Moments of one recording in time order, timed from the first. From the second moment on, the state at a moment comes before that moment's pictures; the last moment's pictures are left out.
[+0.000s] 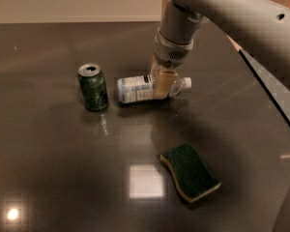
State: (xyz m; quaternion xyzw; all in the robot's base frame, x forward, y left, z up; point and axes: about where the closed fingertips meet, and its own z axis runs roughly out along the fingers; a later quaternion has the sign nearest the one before) arm 0.589 -0.045 0.866 -0.74 0.66 0.04 0.12
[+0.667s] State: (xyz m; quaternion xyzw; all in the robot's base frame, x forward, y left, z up) arm 0.581 -0.025 0.858 -0.75 0.65 0.04 0.11
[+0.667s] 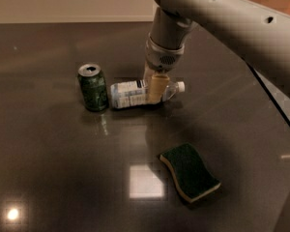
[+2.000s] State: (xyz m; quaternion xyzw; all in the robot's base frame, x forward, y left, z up) arm 0.578 -0.016 0.853 -0.75 0.65 0.06 0.11
